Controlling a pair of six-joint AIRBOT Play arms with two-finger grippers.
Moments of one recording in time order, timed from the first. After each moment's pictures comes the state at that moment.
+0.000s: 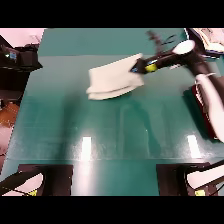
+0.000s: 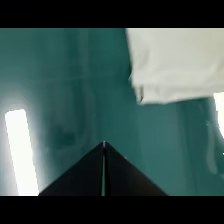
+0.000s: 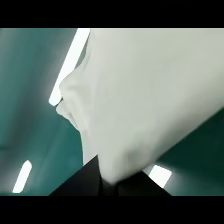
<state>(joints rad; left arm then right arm) -0.01 -1.17 1.56 1.24 -1.31 -1.48 0.09 -1.65 1.69 -0.81 1.19 1.31</state>
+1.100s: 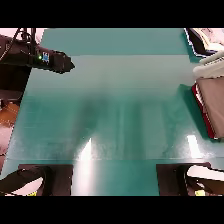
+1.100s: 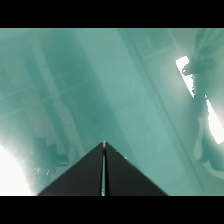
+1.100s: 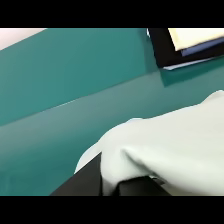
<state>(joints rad) -0.29 -1.17 1.56 1.23 -1.21 -1.49 -0.73 -1.40 1.87 -0.89 1.23 1.30</state>
